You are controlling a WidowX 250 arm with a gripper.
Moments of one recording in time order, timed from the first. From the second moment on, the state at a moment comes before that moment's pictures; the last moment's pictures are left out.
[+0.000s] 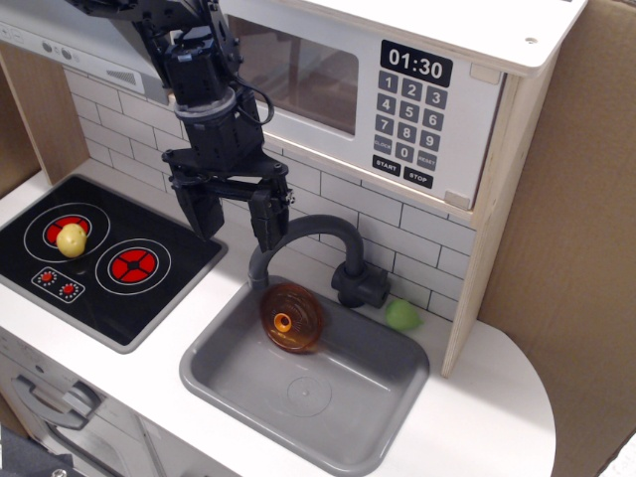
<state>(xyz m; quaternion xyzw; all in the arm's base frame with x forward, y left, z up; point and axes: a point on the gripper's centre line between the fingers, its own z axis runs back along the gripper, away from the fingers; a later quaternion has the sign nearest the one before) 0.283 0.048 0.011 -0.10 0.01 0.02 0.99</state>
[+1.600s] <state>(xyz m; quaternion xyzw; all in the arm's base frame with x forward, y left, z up) 0.345 0.158 0.090 -0.04 -0.18 0.01 0.98</state>
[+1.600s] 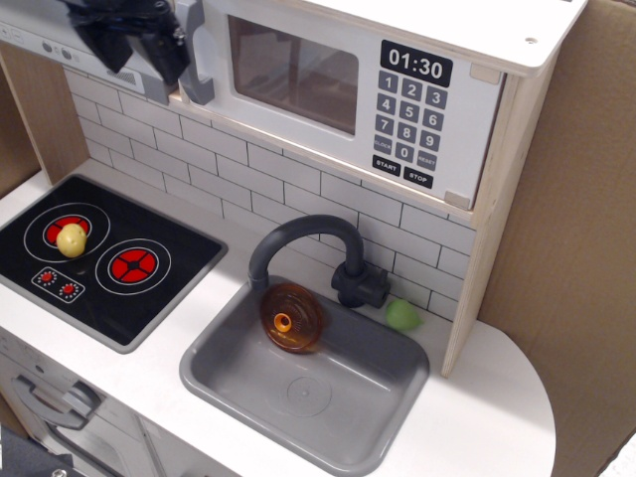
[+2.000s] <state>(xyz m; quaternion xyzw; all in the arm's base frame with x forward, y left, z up) 0.363 0.150 0.084 -0.06 -0.17 -0.01 0.98</state>
